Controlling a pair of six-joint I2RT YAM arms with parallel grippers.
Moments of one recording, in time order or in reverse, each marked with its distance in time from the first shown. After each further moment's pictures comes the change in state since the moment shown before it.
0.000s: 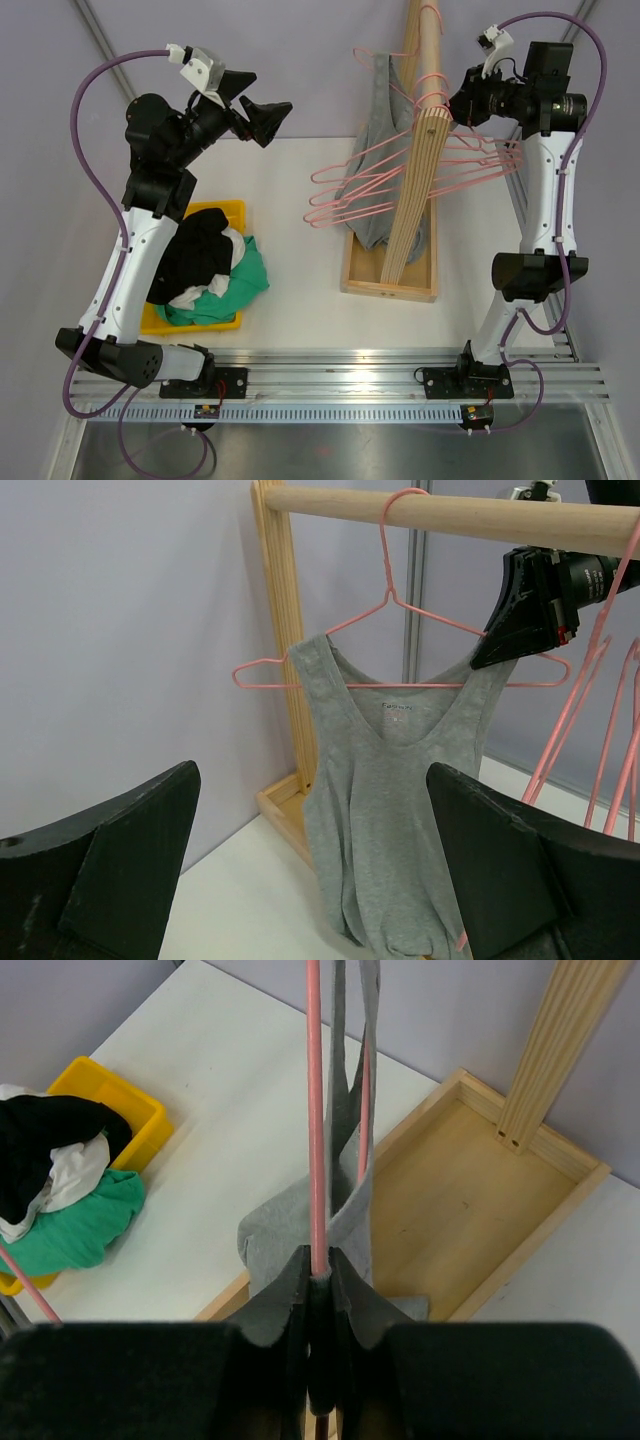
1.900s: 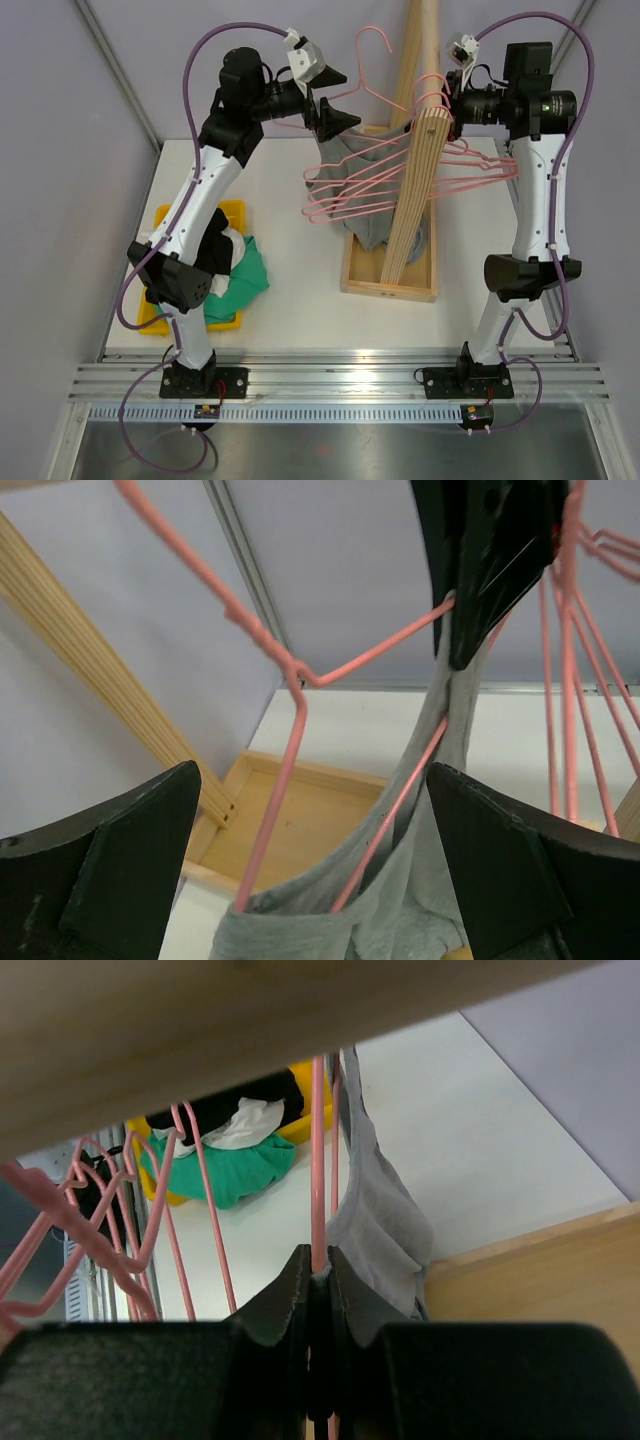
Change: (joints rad) left arm -0.153 0.521 0.547 -0.208 0.346 0.243; right arm 0.116 0.014 0.124 -0.194 -0.356 -0.209
